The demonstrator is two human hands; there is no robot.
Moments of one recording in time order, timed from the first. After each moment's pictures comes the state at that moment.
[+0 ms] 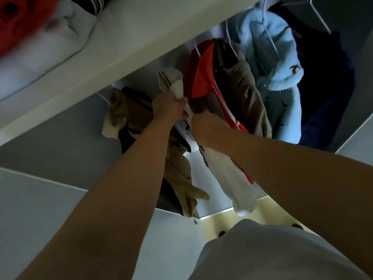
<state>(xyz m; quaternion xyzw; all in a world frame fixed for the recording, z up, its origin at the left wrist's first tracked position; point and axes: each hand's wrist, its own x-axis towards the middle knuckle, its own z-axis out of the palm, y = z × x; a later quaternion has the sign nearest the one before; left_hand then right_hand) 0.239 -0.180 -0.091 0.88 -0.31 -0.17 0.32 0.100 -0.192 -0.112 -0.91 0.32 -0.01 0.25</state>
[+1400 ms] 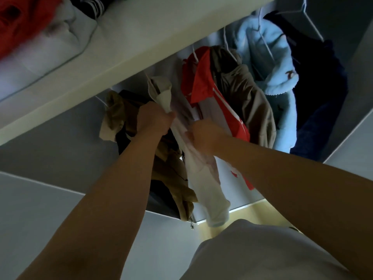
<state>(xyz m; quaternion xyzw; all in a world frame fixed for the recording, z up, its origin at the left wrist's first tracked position) 0.245 -0.140 -0.086 0.92 -0.34 -0.07 0.17 0.092 -0.192 -0.134 -0.93 0.26 -0.07 0.26</state>
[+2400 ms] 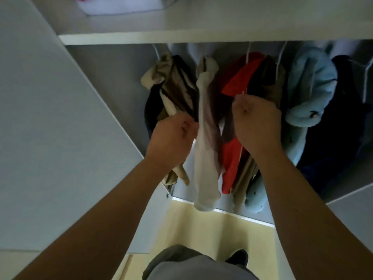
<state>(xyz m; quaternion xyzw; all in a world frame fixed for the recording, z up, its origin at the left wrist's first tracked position) 0.051 -0.026 -0.064 0.89 -0.30 0.05 0.33 -0.034 -0.195 -0.051 -0.84 0.22 -0.31 0.38</state>
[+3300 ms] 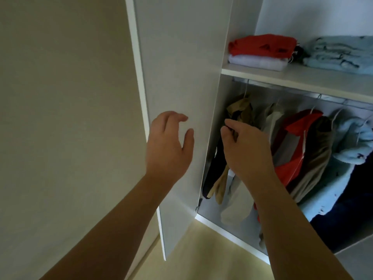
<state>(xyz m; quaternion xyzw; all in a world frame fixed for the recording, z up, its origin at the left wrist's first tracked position) -0.068 0.333 0.014 0.81 -0.21 0.40 0.38 -0.120 0.177 0.047 -0.92 0.09 -0.25 0.28</state>
